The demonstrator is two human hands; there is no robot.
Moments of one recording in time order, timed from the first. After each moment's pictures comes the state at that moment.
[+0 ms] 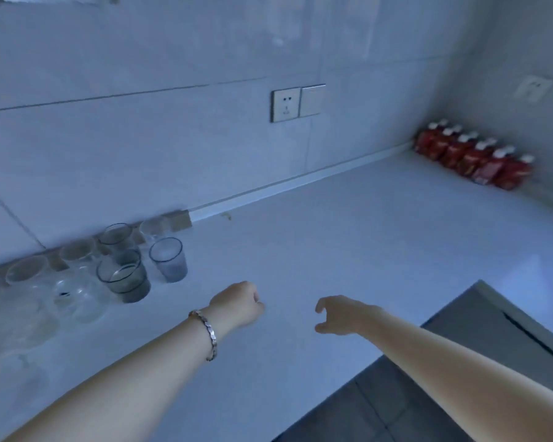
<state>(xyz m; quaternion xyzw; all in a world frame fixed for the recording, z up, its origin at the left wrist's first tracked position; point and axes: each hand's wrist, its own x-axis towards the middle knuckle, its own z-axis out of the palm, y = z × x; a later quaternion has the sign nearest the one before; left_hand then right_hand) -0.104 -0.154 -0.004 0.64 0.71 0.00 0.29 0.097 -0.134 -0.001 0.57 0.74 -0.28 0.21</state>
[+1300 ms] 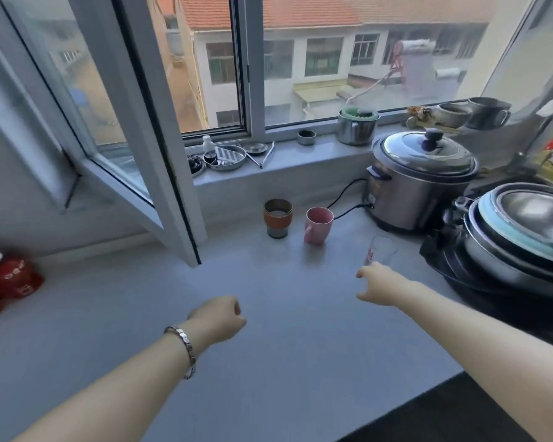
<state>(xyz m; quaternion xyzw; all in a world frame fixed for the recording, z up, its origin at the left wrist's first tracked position) 0.773 0.041 -0.004 0.94 0.18 -0.22 0.18 0.893 -0.227 0.017 0.96 0.12 -0.24 0.01</state>
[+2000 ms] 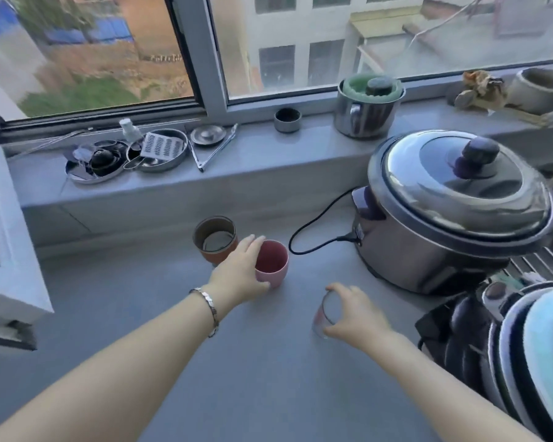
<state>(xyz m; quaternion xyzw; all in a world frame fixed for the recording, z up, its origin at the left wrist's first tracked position) 1.071 -0.074 -0.029 0.95 0.17 -0.12 0.24 1.109 -0.288 -0.044 0.93 0.17 -0.29 -0.15</state>
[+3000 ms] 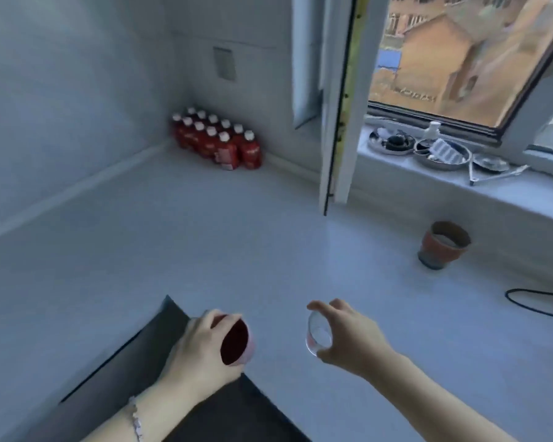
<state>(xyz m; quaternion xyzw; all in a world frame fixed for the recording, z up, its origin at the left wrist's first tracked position) 0.621 -0.136 -0.001 0.79 0.57 0.02 0.22 0.859 -0.170 -0.006 0.71 0.66 -0.23 -0.05</state>
